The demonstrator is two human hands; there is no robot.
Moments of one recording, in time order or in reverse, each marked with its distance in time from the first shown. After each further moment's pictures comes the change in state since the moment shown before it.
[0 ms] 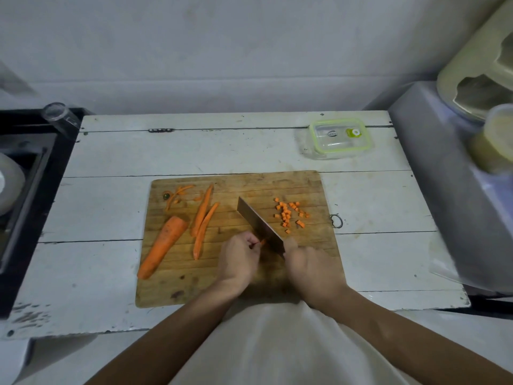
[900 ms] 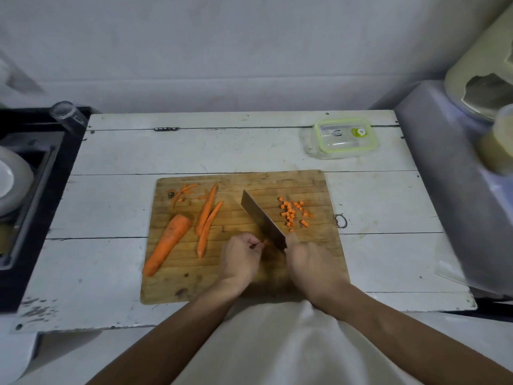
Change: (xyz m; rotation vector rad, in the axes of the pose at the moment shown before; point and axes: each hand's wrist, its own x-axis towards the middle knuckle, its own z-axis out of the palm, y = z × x) left_hand 0.000 -0.002 -0.002 -0.104 -0.007 -0.081; right_hand 0.004 -0.006 -0.011 0.072 0.006 0.011
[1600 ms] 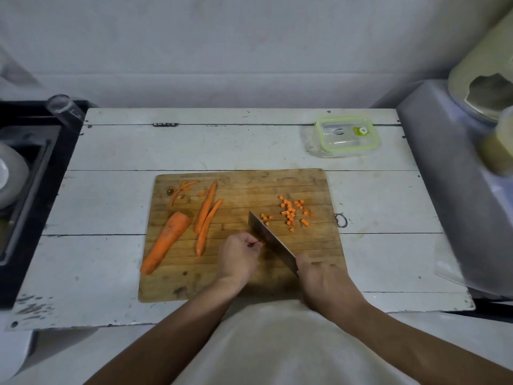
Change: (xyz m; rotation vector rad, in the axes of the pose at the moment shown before) left_hand -0.003 -0.003 -0.005 -0.063 -0.017 -0.033; right_hand -0.028 0.012 0.002 -0.043 -0.203 -0.015
